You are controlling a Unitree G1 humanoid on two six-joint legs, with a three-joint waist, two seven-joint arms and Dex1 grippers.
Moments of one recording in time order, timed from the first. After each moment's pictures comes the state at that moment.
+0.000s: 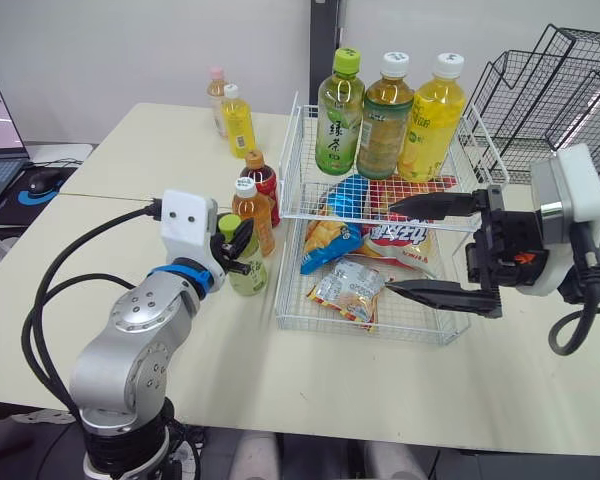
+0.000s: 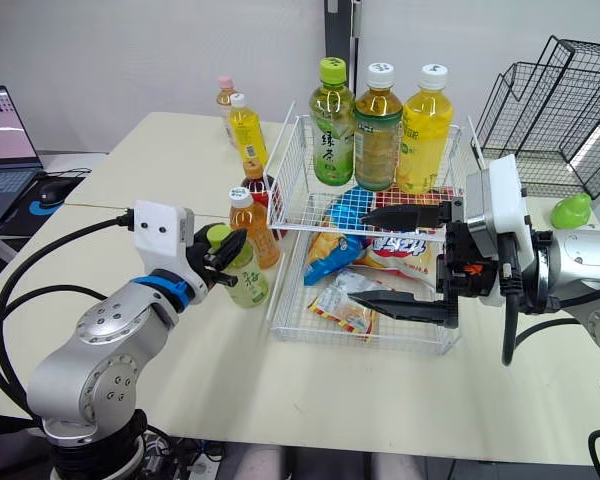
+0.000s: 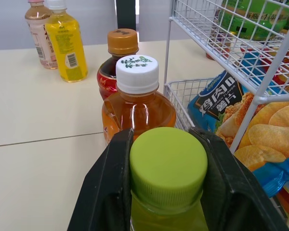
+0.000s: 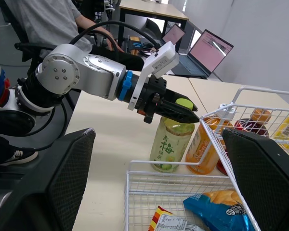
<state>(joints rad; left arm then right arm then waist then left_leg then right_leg) -0.30 0.35 0.20 -0.73 -0.37 1.03 -0.19 -0.50 -0.95 -0.17 -0.63 1.04 0.68 0.87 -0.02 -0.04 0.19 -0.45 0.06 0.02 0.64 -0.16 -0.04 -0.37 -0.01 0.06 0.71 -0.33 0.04</state>
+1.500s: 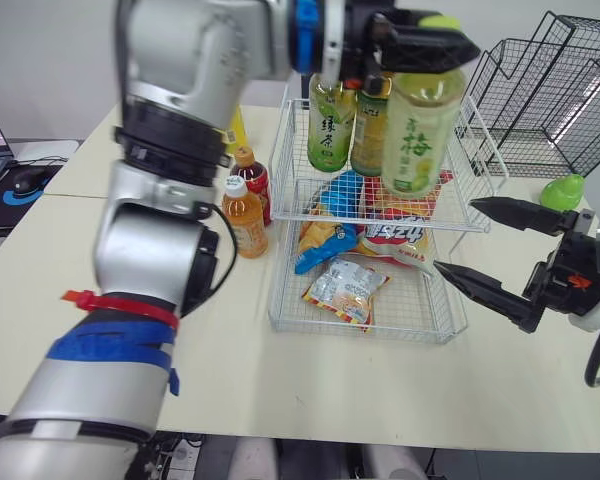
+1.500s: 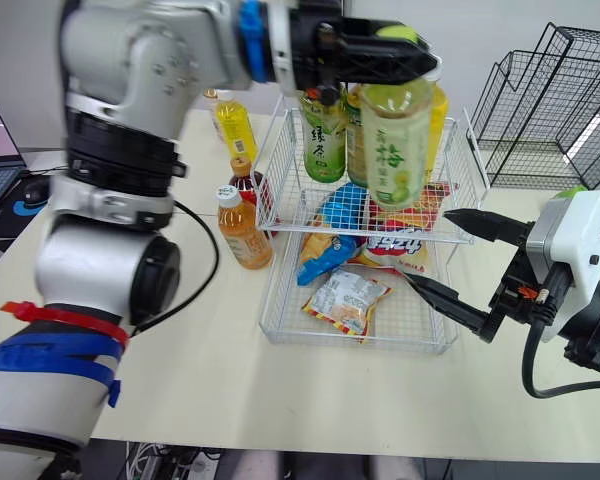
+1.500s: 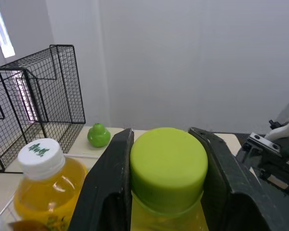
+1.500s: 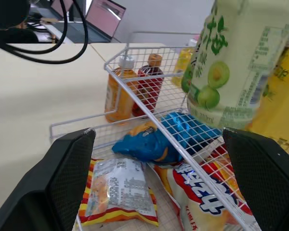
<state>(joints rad) -1.61 0.31 -0.13 0.54 -0.52 0.77 -1.08 -0.05 -1.00 -0.62 -0.88 1.12 0.73 0.50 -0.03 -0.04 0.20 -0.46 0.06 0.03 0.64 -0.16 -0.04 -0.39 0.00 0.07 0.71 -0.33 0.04</state>
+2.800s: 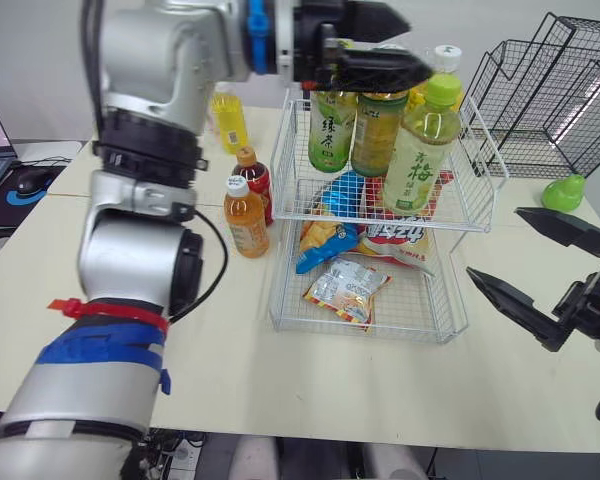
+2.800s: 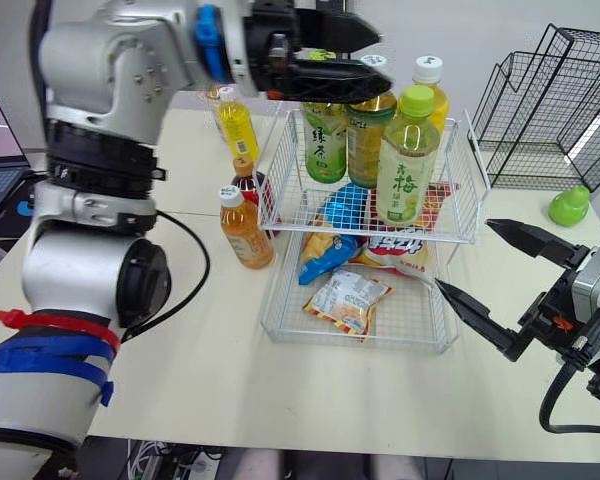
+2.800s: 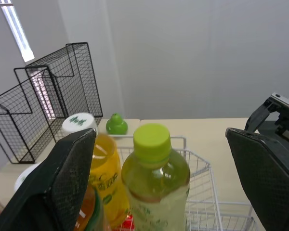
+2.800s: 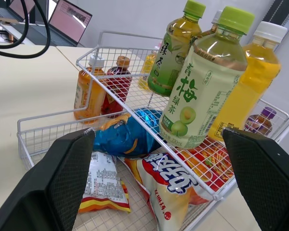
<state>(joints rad) -1.52 0.46 -0.05 0.49 -0.40 0.72 -1.28 0.22 -0.86 -0.75 -0.93 0.96 0.53 0.59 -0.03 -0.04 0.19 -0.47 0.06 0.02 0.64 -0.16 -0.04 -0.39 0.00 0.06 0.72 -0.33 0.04</state>
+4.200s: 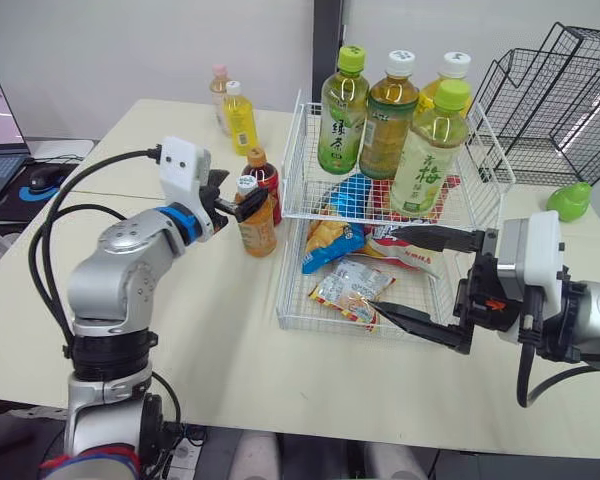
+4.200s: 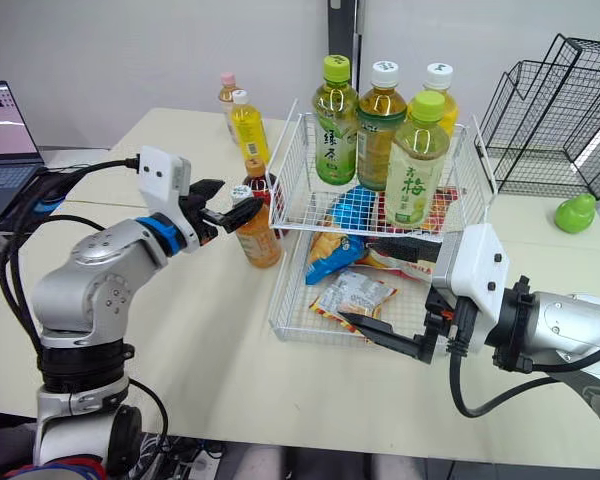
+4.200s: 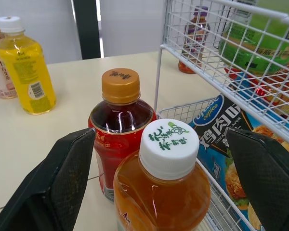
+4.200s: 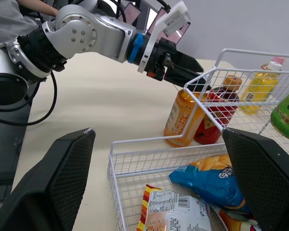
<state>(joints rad) -0.61 0.47 0.17 -0.19 -0.37 0.82 -0.43 -0.23 -0.97 -0.21 -0.90 1.02 0.65 0.52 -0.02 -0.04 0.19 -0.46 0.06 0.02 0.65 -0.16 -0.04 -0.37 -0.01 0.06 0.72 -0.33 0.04</state>
